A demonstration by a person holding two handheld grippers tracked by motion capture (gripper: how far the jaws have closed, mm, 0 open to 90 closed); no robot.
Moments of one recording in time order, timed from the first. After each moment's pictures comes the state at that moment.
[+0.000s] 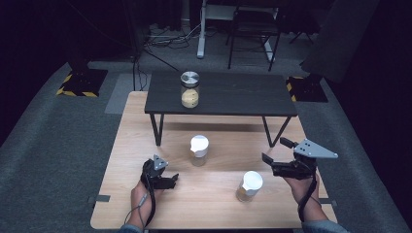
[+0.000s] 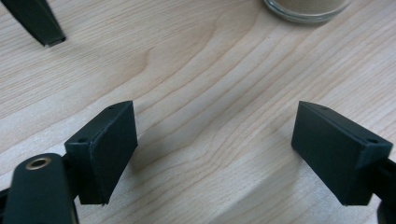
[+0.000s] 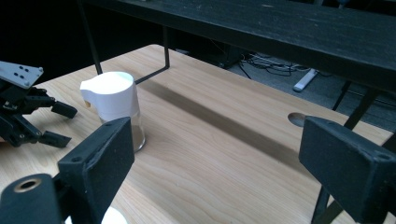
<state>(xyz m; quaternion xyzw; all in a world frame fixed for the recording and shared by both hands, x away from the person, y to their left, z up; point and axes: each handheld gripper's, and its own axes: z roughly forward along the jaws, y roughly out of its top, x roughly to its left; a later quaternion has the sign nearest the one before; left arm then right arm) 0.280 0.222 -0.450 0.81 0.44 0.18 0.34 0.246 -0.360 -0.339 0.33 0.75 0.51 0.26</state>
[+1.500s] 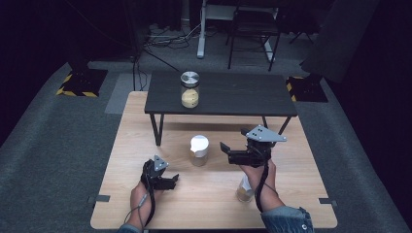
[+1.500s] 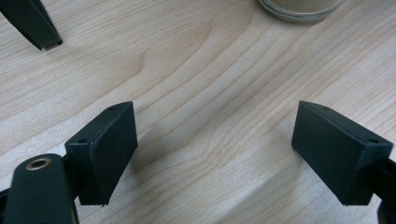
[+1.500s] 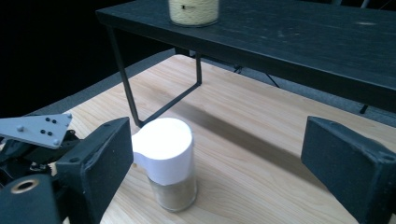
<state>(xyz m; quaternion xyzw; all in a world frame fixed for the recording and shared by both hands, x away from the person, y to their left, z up) 0.279 0.222 -0.450 0.81 0.43 0.19 0.34 0.273 -0.242 -0.323 0.35 0.76 0.51 0.23</state>
